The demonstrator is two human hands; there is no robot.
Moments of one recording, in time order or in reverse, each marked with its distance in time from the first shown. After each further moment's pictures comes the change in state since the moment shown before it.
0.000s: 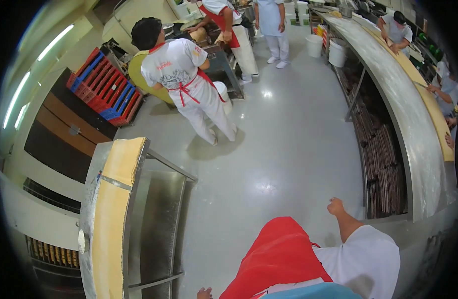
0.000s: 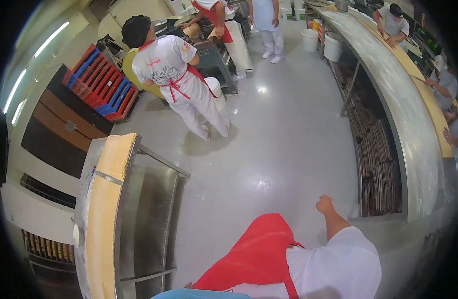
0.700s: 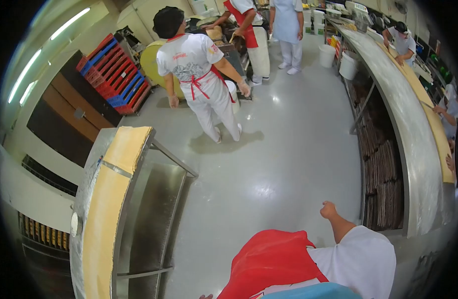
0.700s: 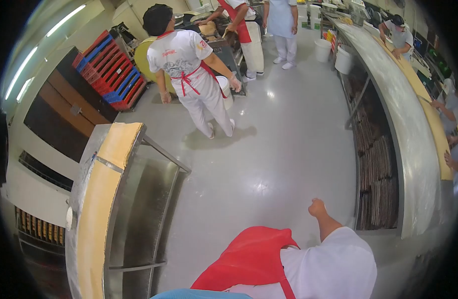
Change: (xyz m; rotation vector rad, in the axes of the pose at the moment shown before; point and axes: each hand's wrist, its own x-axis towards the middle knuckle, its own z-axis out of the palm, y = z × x) left_hand -0.020 0.017 0.050 -0.245 0.002 -0.220; right_hand 0.017 -0.044 0.001 -0.033 -0.090 -0.059
